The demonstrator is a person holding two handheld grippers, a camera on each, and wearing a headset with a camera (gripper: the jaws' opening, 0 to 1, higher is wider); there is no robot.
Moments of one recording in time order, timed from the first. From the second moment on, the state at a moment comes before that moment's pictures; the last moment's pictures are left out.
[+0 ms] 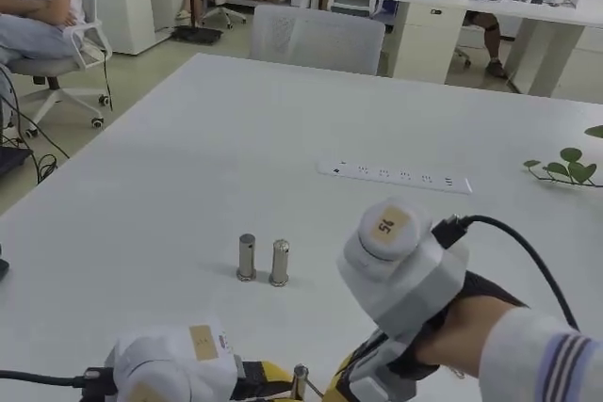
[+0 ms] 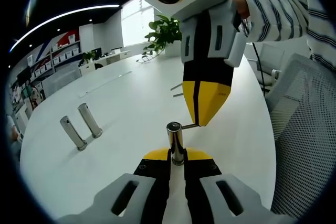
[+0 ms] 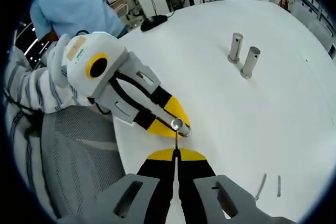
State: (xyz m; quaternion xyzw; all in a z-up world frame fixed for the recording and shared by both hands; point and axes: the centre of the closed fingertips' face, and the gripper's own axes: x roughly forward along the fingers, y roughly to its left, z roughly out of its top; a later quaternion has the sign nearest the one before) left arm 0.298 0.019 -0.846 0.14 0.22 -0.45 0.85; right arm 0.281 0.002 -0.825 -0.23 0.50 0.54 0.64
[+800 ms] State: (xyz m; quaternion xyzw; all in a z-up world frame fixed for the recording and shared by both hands) left arm 0.301 0.020 -0.846 0.16 0.22 -0.44 0.86; right arm 0.284 0.003 -0.820 -0.23 0.50 0.53 0.65
